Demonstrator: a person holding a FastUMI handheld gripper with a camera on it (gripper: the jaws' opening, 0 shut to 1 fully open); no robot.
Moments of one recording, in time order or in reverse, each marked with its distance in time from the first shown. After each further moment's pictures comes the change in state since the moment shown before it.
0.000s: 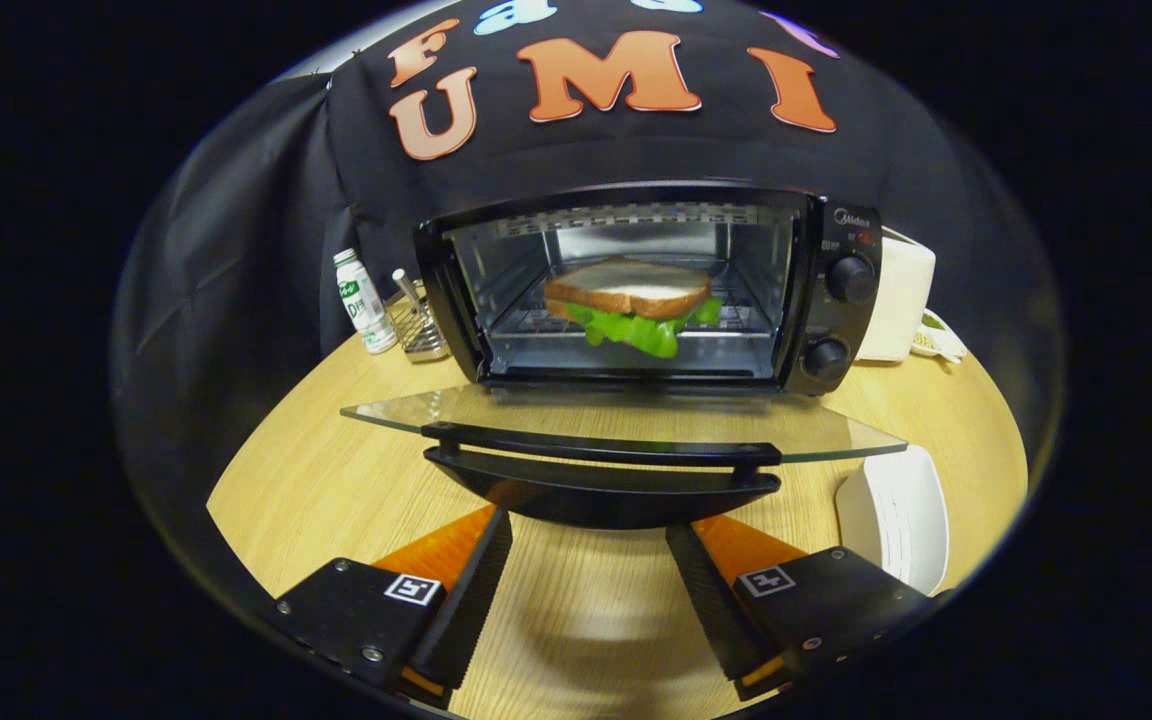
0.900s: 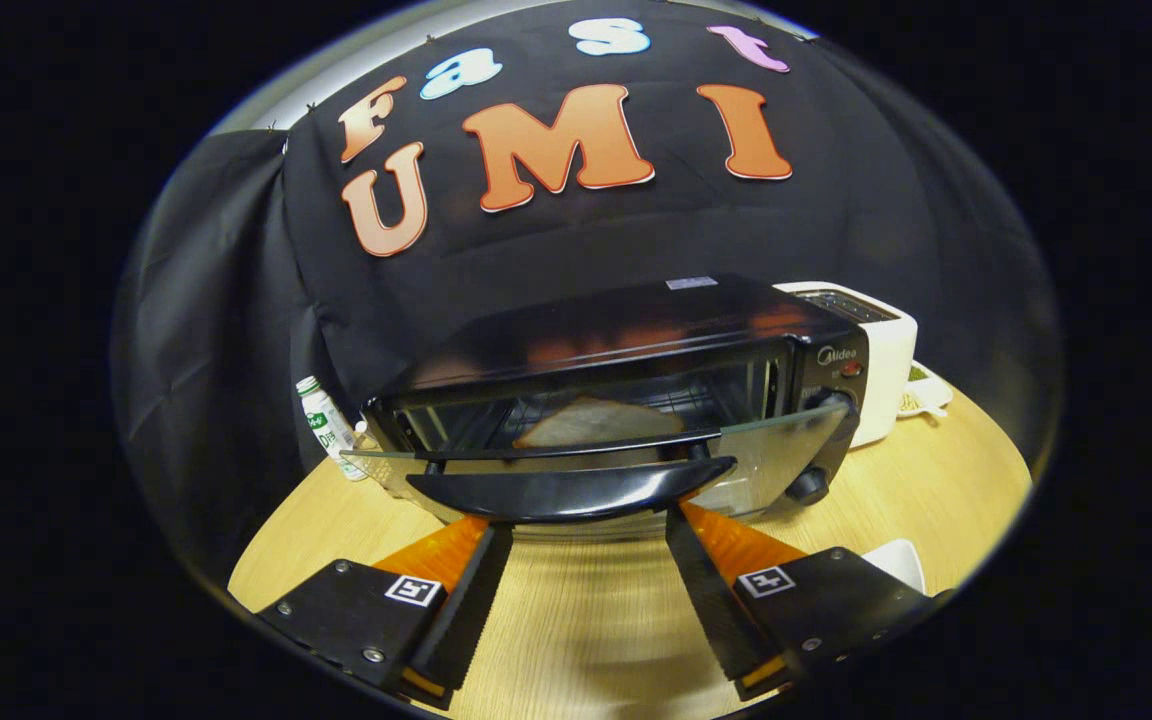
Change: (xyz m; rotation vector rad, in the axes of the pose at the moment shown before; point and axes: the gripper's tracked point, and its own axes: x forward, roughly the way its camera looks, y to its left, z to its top) arm 0.023 -0.012 0.108 0.088 -0.249 -0.067
